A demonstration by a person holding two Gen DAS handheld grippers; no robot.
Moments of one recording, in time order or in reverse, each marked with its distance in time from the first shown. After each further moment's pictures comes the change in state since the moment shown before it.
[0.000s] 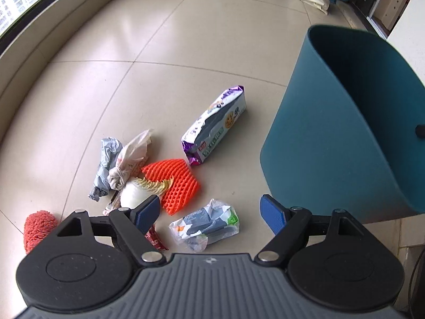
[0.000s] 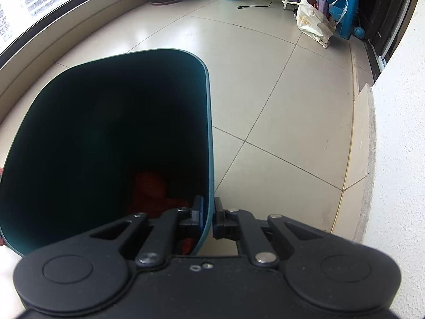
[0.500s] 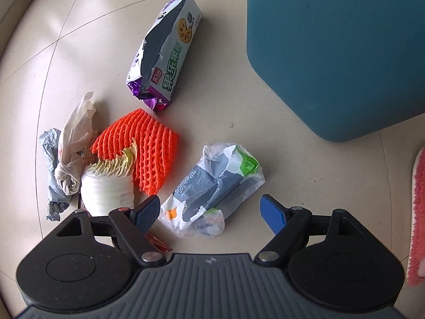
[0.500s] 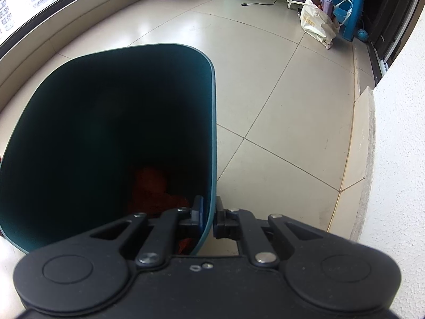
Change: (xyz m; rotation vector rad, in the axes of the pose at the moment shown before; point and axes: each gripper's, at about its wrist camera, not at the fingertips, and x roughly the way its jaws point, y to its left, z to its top) left arm 0.136 -0.013 -0.047 0.399 0.200 0.000; right arm 0.000 0.008 0.002 -0.030 0.024 -0.017
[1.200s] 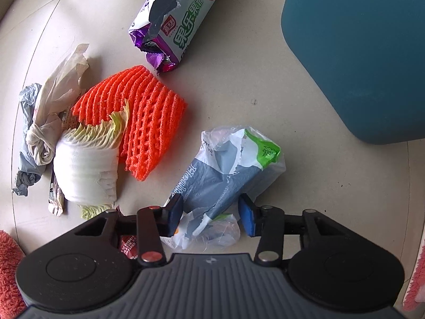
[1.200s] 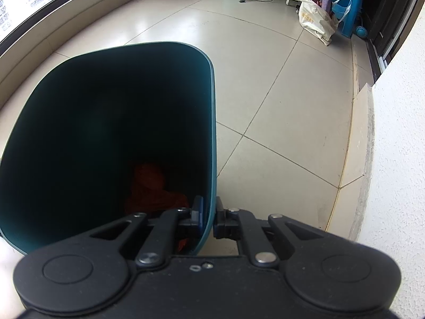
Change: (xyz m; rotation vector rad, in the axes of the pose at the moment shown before) left arm 0.047 0.021 -0.015 -0.148 0.069 -0.033; right arm 0.005 0.001 0.004 0.012 0.010 -0.005
